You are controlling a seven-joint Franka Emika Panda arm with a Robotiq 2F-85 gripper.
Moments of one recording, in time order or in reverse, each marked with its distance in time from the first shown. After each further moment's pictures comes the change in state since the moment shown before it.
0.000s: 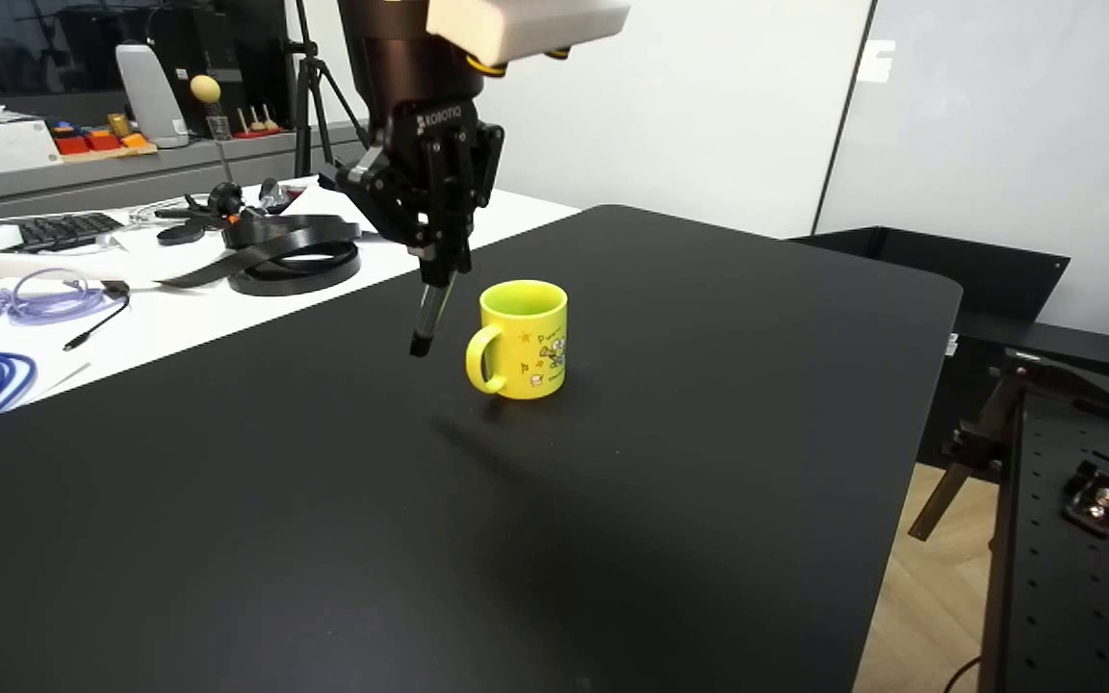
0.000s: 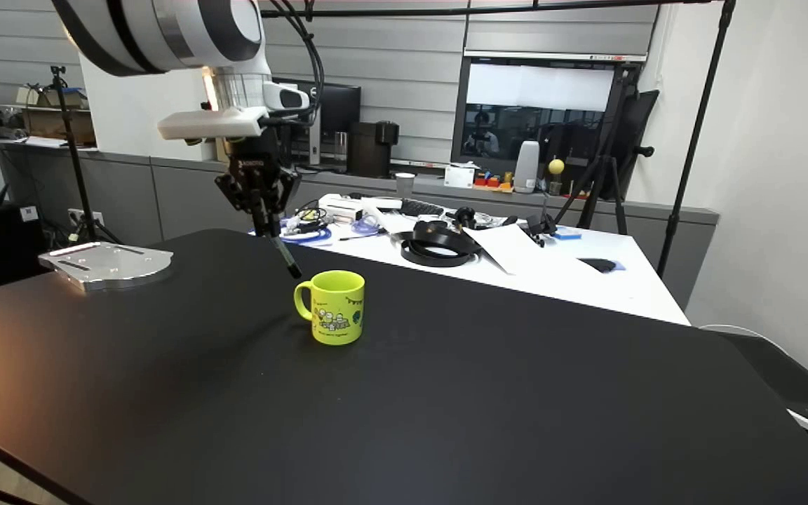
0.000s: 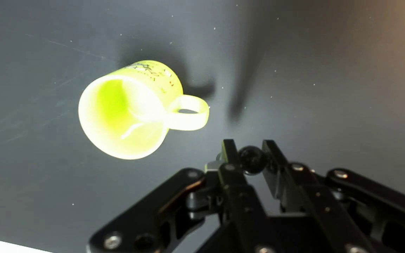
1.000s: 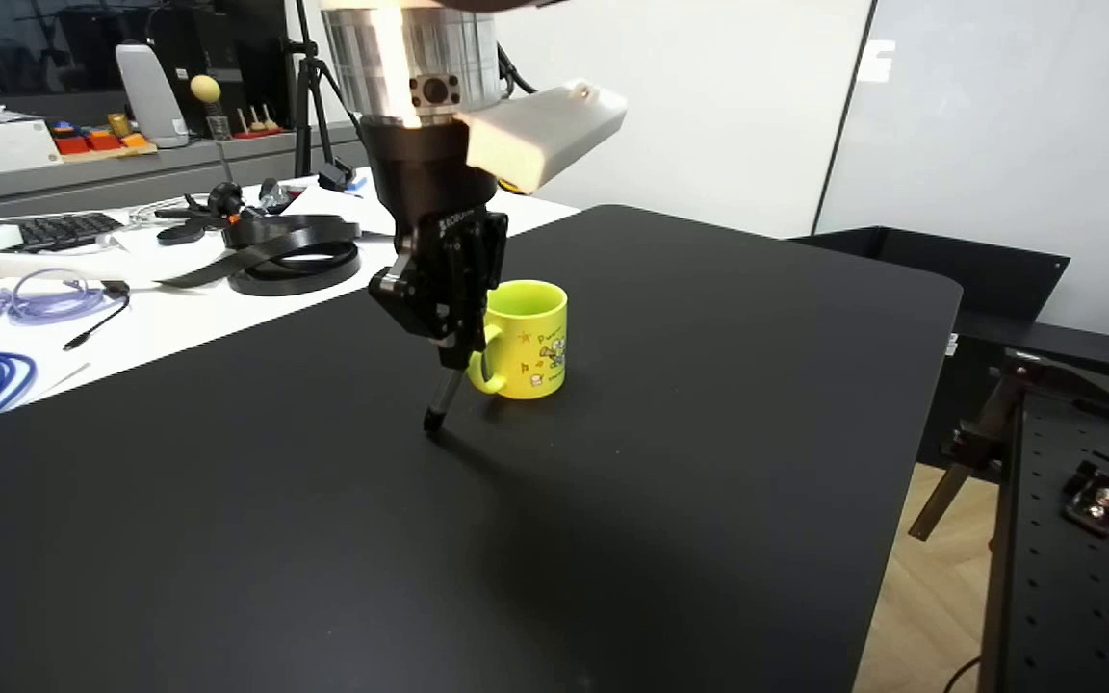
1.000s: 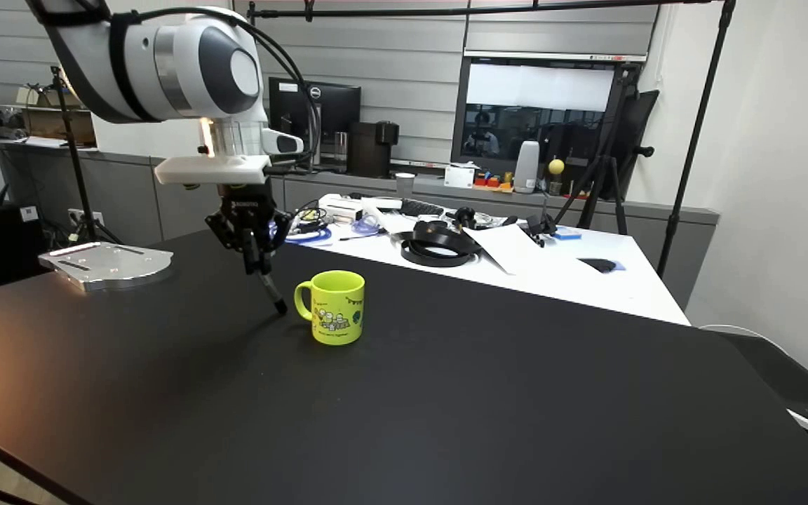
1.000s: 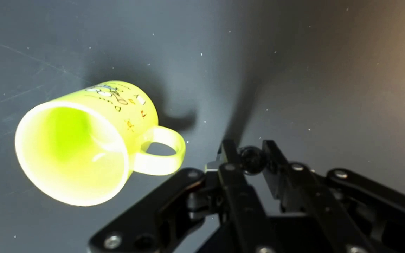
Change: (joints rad) arm 0.004 0.105 0.004 -0.021 0.010 0.079 -0.100
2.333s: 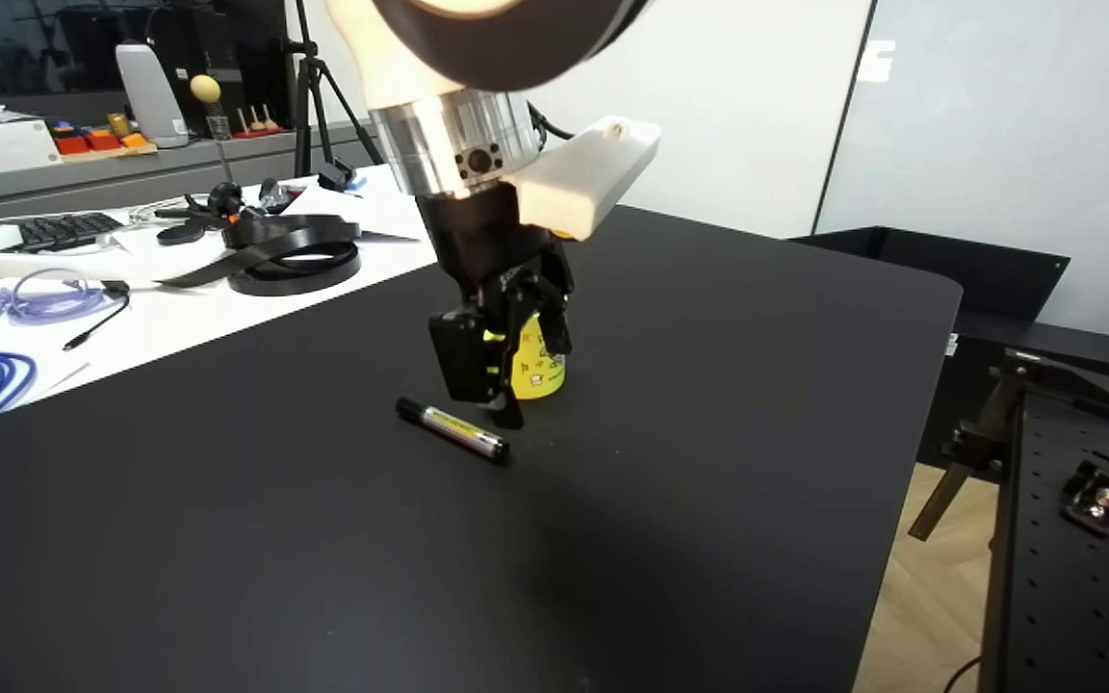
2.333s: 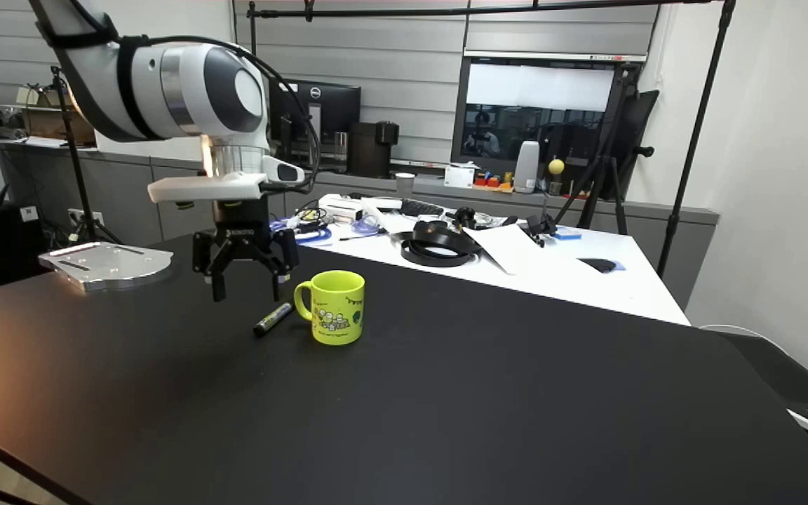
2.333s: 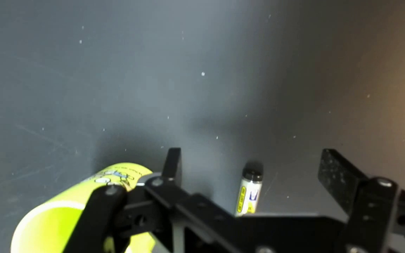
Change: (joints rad) arm 0.046 0.050 -0.053 0.010 -0.008 -0.177 0.011
